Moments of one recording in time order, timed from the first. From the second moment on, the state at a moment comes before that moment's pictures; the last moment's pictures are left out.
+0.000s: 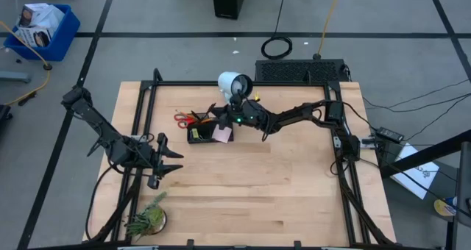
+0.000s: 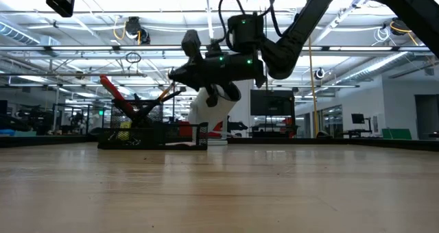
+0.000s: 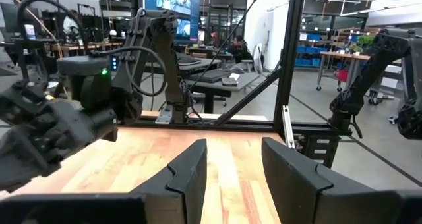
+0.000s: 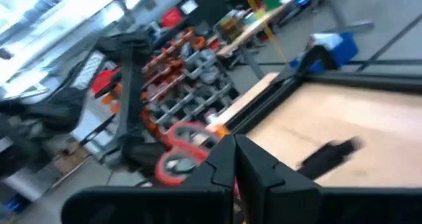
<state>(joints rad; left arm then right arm) -0.76 0.63 0.29 0.43 -0.68 -0.03 -0.23 2.13 1.17 0.96 0.06 0.66</state>
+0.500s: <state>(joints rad) -0.76 0.63 0.29 0.42 -0.68 -0.04 -0.21 2.13 1.17 0.85 0.12 0.74</state>
